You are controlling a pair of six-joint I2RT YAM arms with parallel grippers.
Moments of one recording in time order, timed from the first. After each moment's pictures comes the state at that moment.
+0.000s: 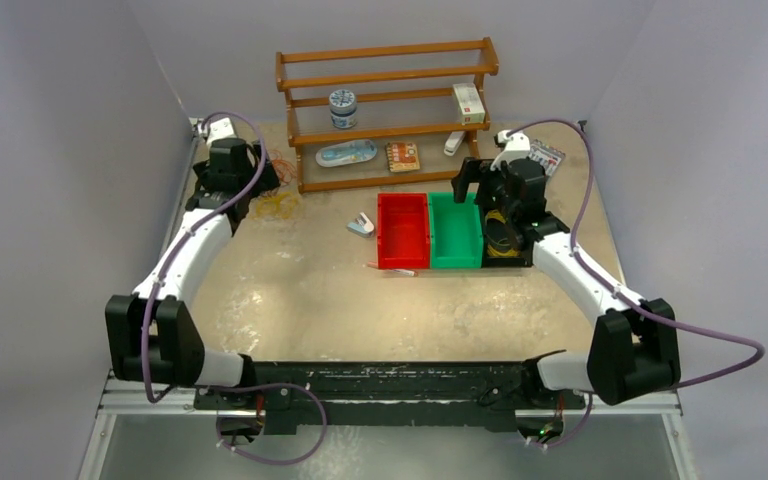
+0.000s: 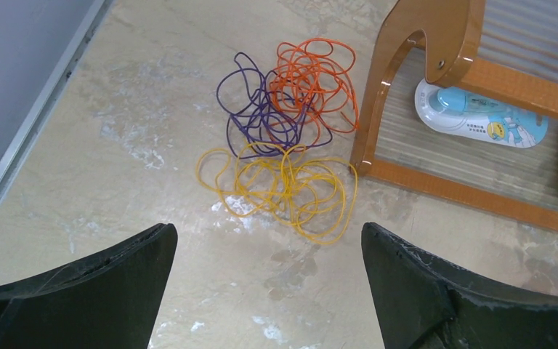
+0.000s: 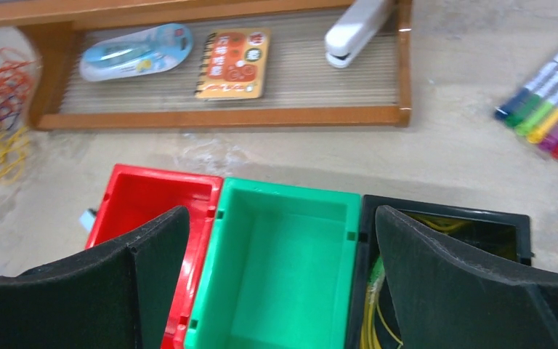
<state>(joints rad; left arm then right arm) -0.08 1.36 1.09 -0.28 -0.32 -0.36 0.27 1.33 0.91 0.10 0.05 0.22</state>
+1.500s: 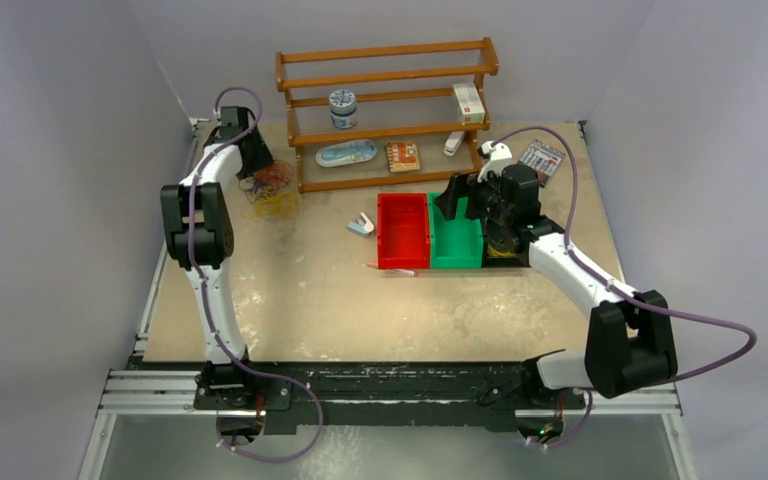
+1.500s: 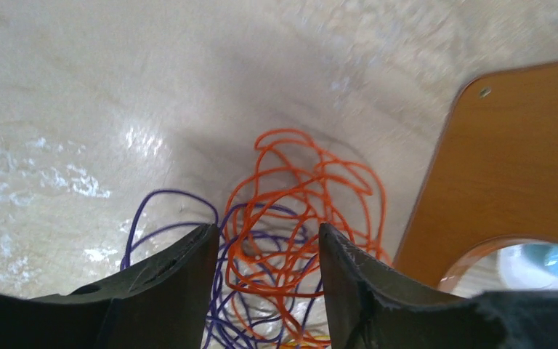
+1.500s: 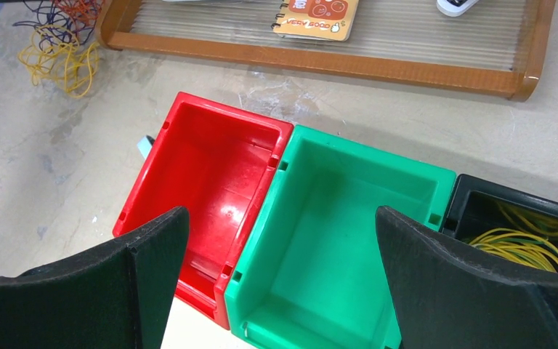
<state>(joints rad) 0.08 2.26 1.85 -0.43 -0.07 -0.42 0.27 1.36 0.86 0.10 -0.23 0.21</state>
